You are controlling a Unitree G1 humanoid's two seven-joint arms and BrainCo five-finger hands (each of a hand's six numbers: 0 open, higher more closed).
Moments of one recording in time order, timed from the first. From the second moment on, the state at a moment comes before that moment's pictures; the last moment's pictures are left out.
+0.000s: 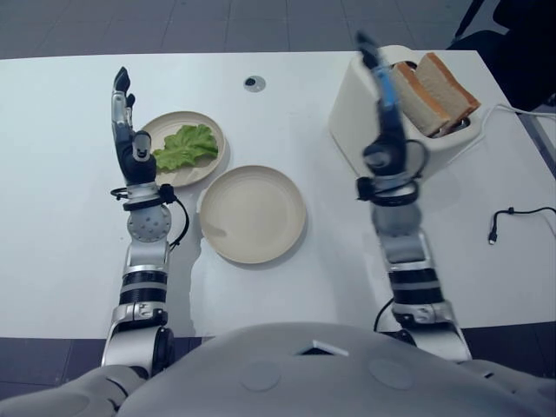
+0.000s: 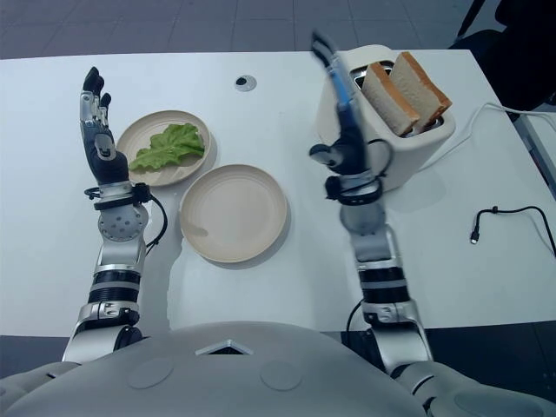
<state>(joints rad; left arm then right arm) -0.10 0.18 0.16 0.29 0.21 -0.73 0.29 -0.13 -0.23 -0.07 -0.23 -0.37 -0.60 -0.12</state>
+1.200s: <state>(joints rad) -0.07 0.27 0.12 0.21 0.52 -0.64 0.47 -0.10 -0.70 -0.14 0.03 -0.77 -0.11 -0.25</state>
